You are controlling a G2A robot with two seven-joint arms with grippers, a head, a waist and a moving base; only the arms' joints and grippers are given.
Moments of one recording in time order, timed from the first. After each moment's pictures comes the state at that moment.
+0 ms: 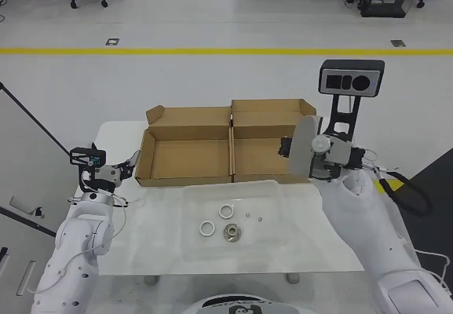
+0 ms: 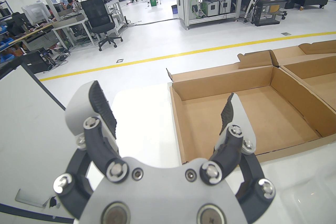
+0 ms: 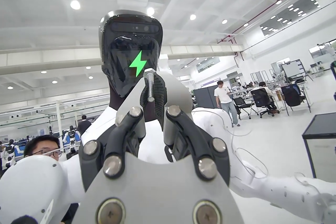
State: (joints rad) left arm 1.73 -1.15 -1.60 -1.80 1.33 0.00 0.00; right arm -1.09 -1.26 1.09 -1.92 1.12 -0.60 1.09
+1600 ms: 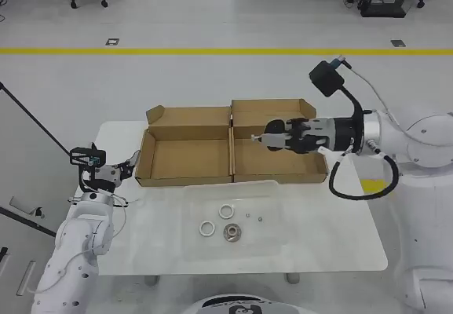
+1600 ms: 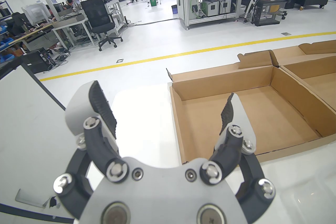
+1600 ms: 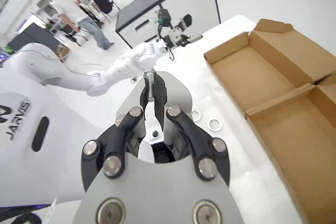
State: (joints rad) left arm 1.73 -1.15 -1.60 -1.80 1.33 0.00 0.00; right arm -1.01 -1.14 1.44 -1.93 0.00 -0.18 1.41
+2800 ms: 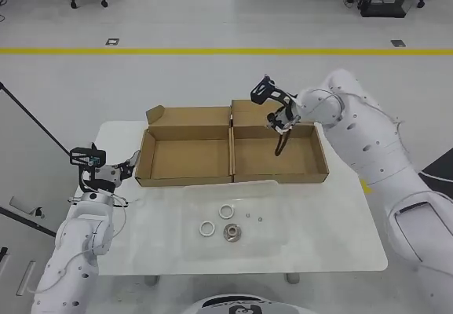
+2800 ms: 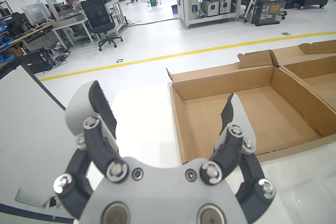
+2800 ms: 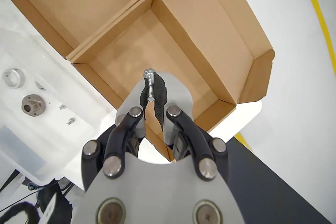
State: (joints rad) left arm 1.73 -1.15 -1.60 -1.80 1.33 0.00 0.00; right arm -0.55 -1.21 0.81 -1.16 -0.79 -0.38 1.25
